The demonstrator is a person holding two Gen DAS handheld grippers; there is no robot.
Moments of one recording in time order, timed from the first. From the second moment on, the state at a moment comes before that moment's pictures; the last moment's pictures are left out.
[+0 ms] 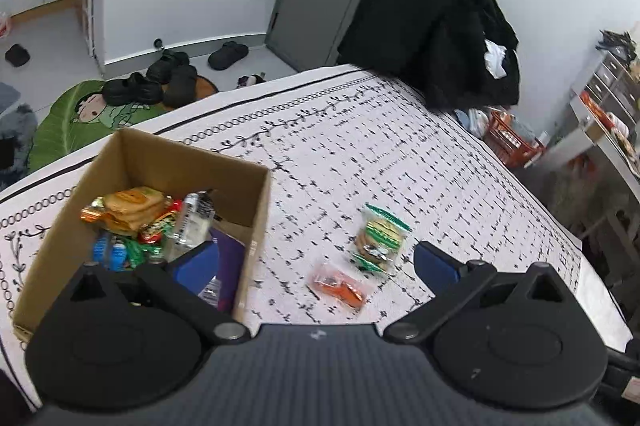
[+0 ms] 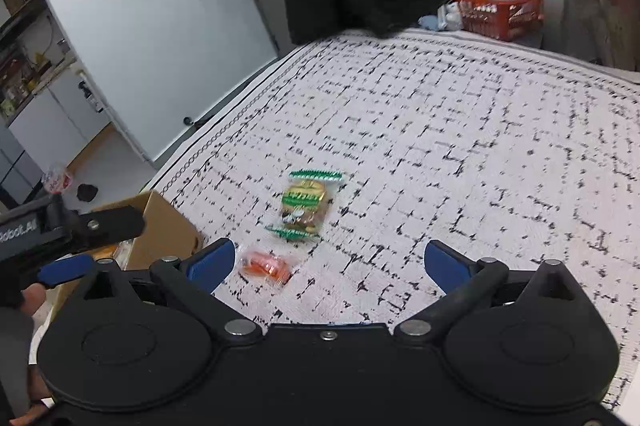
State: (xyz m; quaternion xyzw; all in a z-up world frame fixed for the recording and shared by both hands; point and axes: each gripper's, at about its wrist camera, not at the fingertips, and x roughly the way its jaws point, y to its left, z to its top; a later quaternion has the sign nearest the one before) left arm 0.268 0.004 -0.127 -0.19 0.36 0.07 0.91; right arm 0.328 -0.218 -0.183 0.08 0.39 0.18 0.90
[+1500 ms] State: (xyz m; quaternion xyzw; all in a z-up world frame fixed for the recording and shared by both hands) left arm 0.346 -0.047 -0.222 -0.20 0.46 0.10 0.86; right arm 0.427 -0.236 -0.253 0.20 0.45 0.19 0.85
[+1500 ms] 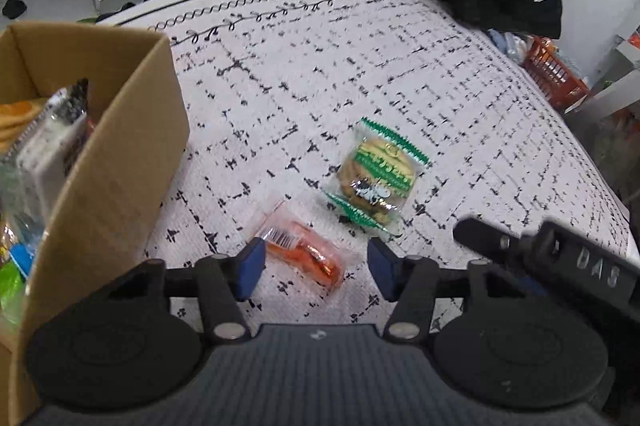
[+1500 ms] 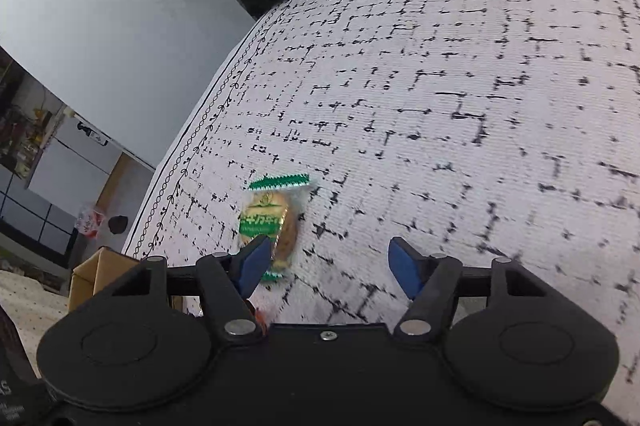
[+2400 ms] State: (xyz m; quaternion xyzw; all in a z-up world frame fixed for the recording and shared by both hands) left arm 0.350 -0.026 -0.207 -0.22 0.42 0.13 0.87; right arm 0.440 -0.178 -0.259 0.12 0.42 0.23 0.87
